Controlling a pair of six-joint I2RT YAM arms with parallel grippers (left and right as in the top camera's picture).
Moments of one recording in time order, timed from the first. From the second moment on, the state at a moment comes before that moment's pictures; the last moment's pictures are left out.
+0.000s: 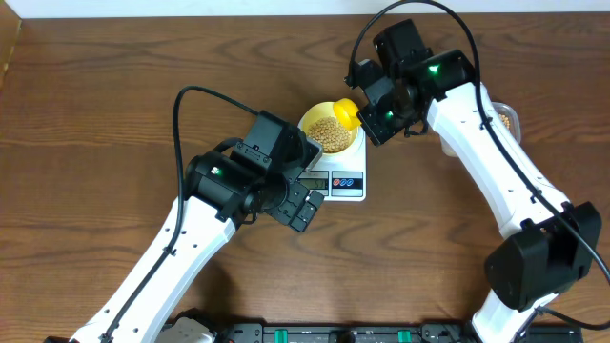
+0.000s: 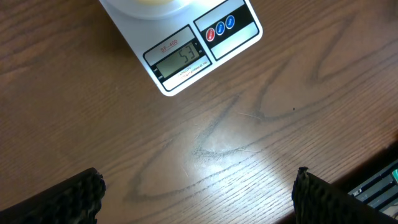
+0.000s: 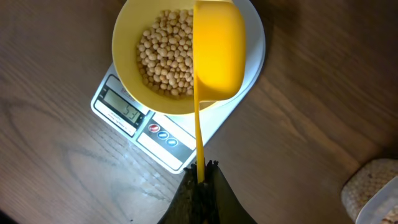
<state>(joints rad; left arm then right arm) -0.54 1.33 1.25 -1.13 0.13 0.06 0.42 1.87 1.77 -1.15 -0.19 -0.20</state>
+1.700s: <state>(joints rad) -0.54 1.33 1.25 -1.13 0.13 0.06 0.44 1.92 1.77 -1.11 -0.21 -0.25</state>
